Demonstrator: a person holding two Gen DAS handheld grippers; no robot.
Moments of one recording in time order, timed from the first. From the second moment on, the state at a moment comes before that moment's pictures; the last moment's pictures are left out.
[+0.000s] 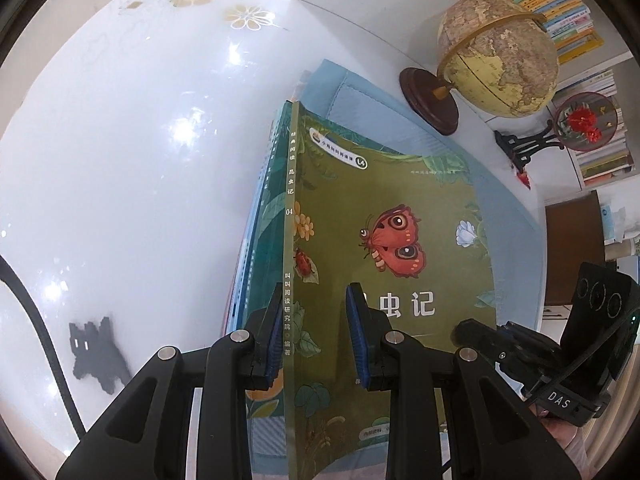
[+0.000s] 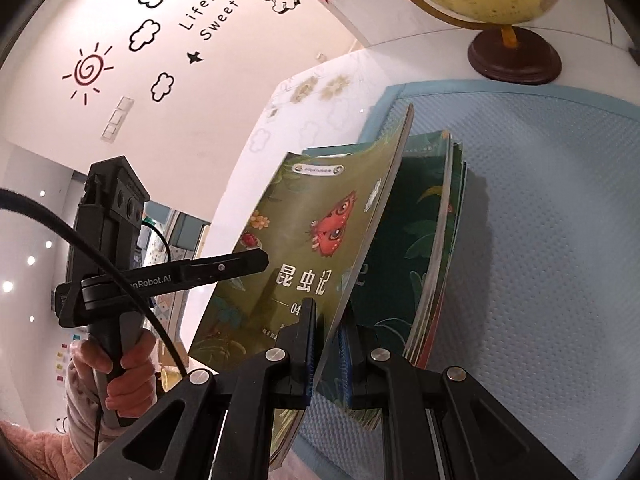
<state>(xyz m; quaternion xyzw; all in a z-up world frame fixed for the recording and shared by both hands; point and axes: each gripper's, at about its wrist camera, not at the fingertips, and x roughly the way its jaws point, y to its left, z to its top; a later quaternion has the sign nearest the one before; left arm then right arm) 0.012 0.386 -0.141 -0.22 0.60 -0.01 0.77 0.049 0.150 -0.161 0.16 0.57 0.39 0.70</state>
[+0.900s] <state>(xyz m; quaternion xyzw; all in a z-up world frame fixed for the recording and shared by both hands) 0.025 0.389 -0.150 -0.17 0.63 0.03 0.76 0.039 0.160 -0.181 0.18 0.59 0.31 0.72</state>
